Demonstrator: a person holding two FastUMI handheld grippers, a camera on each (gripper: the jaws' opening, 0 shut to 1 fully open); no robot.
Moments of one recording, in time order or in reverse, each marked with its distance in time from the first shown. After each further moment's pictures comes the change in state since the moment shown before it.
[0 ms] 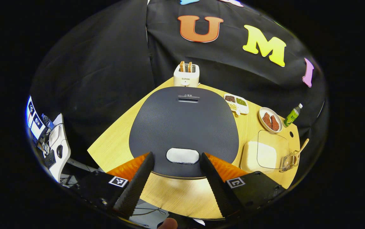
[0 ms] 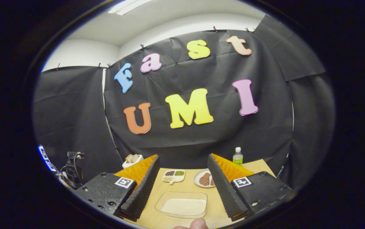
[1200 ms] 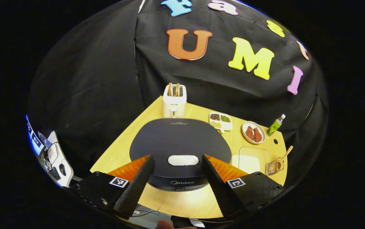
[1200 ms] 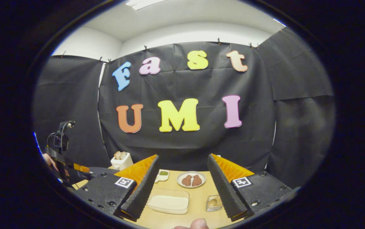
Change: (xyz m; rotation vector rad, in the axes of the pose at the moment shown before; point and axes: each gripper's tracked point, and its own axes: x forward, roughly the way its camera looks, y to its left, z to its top) left arm -0.038 0.002 0.069 0.059 -0.065 -0.138; right arm -0.075 0.012 0.028 -0.141 -0.028 -0.137
